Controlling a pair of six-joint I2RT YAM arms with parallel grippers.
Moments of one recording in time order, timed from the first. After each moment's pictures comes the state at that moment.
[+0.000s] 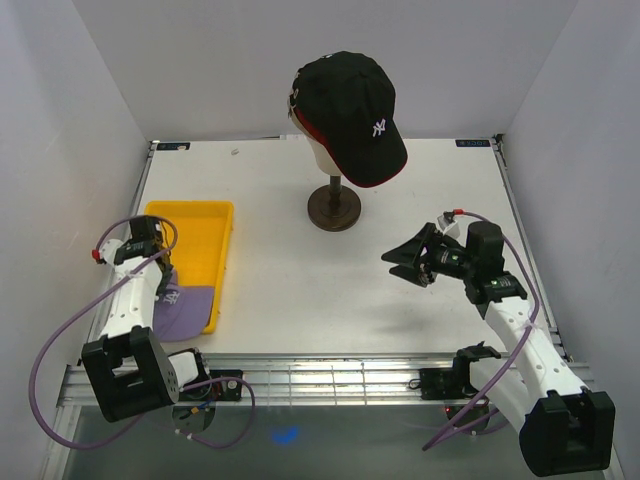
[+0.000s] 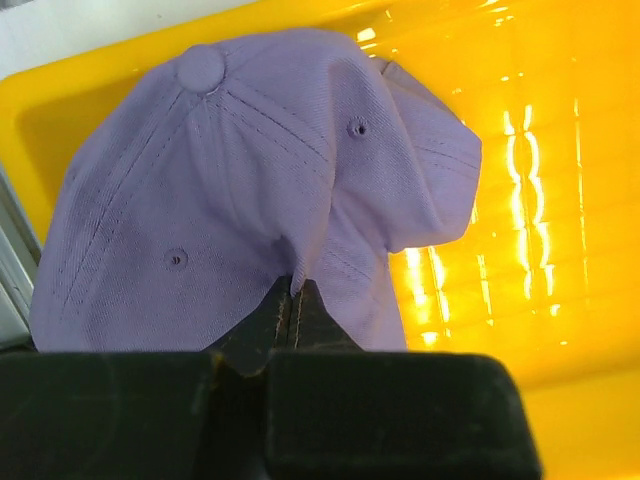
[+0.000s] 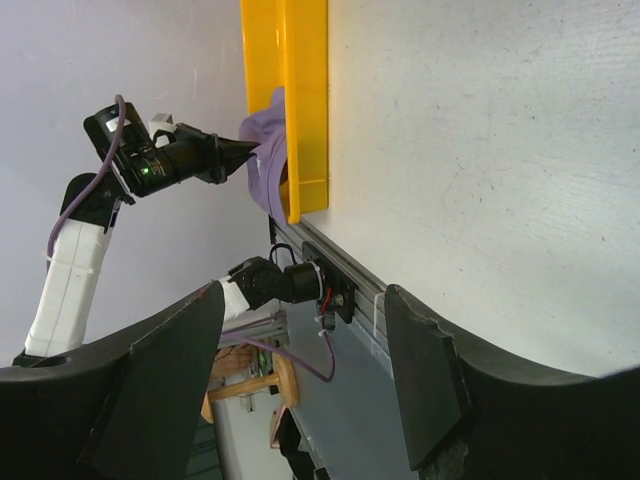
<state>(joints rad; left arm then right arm) 0.27 1.18 0.80 -0.82 -0.50 -0.91 0.15 0.86 0.54 -0.17 -0.85 0.98</state>
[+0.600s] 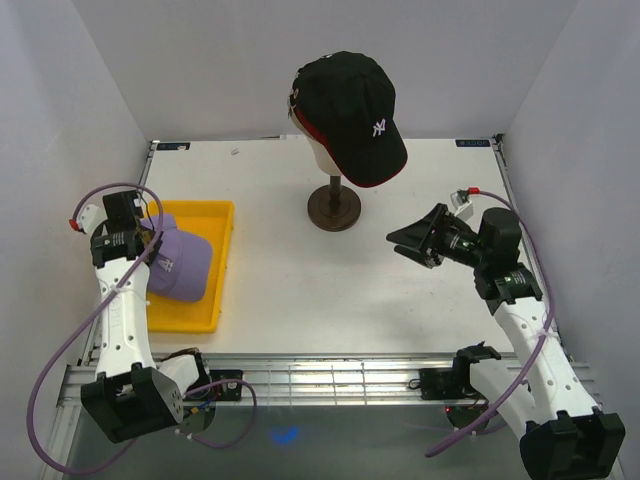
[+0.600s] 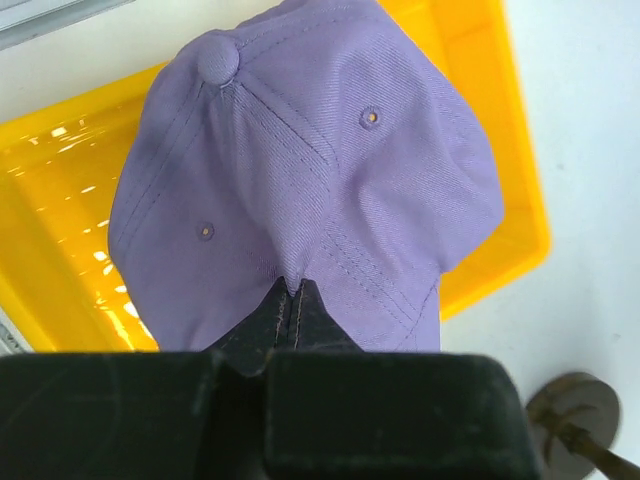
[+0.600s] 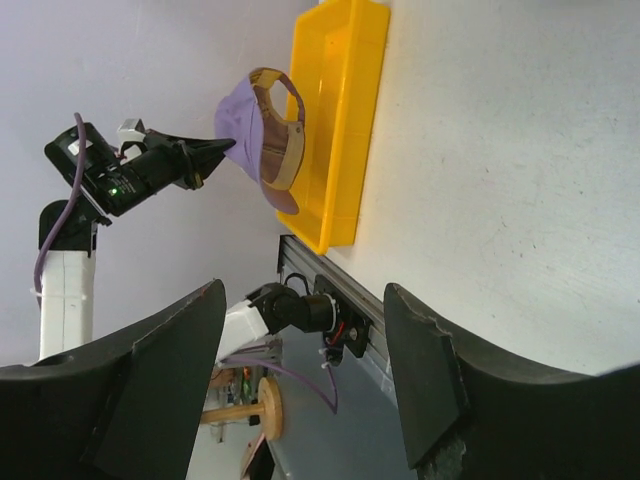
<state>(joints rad) 0.27 1.07 1.05 -0.87 -0.33 -0.85 0.16 0.82 0.68 -0.20 -0.81 0.99</state>
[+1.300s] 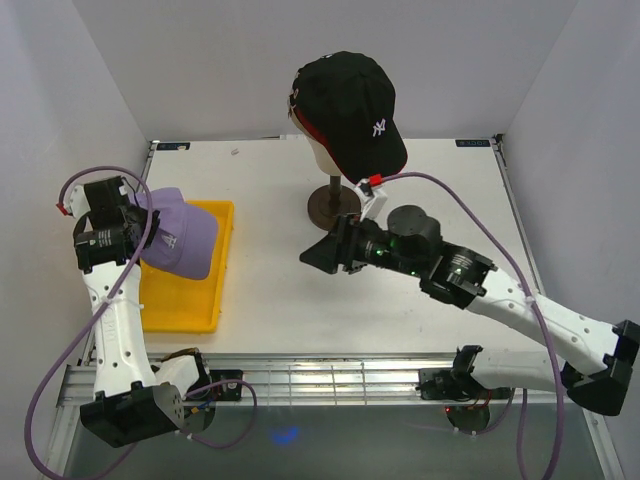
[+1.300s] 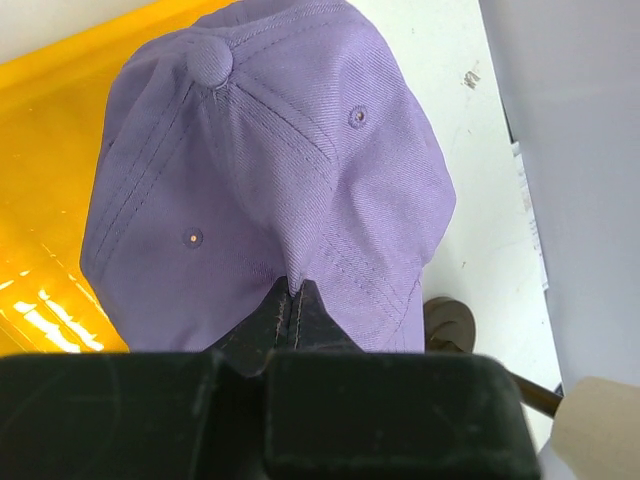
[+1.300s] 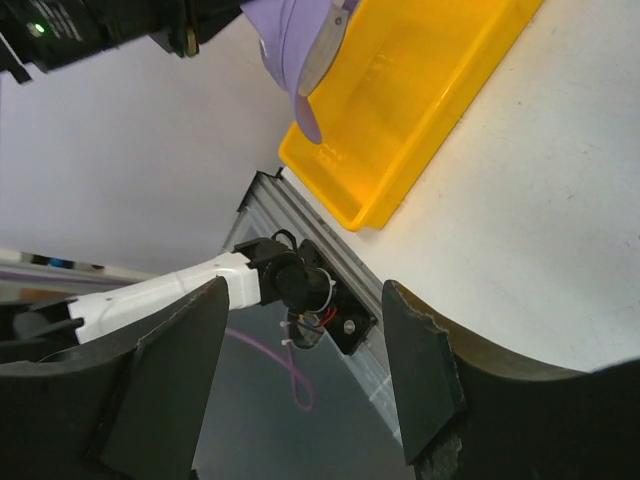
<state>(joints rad) 0.26 1.04 1.27 -0.92 -0.15 -0.90 0.98 1.05 1.11 -0.28 -0.16 0.81</state>
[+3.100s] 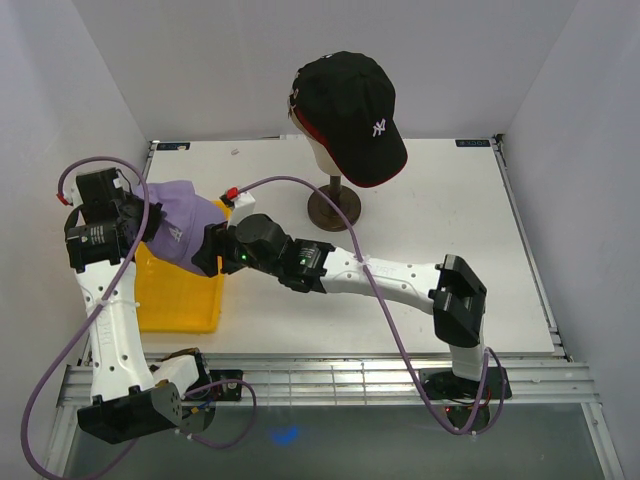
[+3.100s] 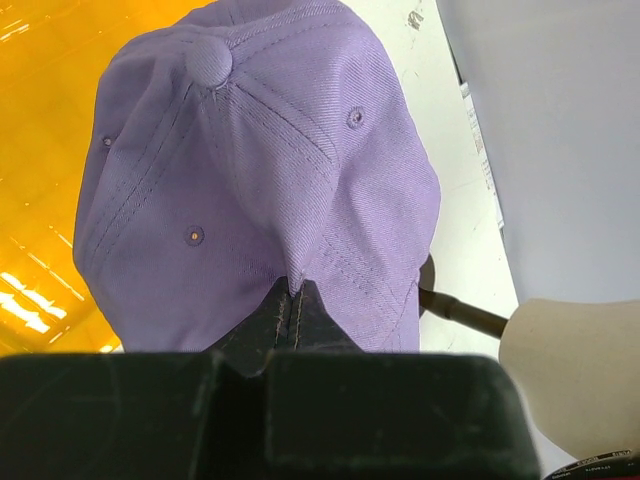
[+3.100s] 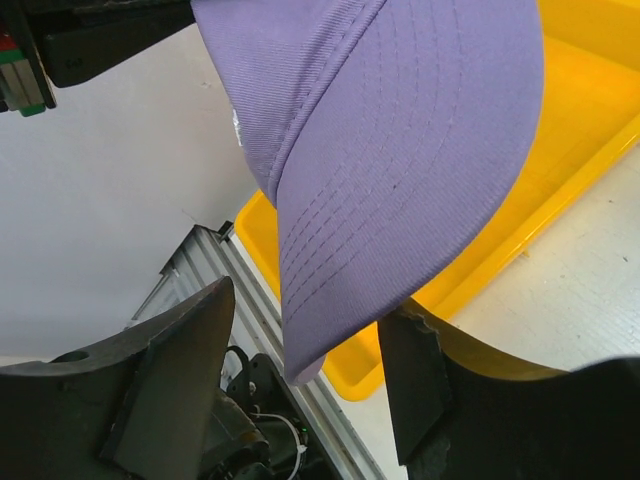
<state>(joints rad) 0.25 1.06 1.40 -1.01 -0.02 -0.91 1.27 1.90 1.67 -0.02 0.14 0.63</state>
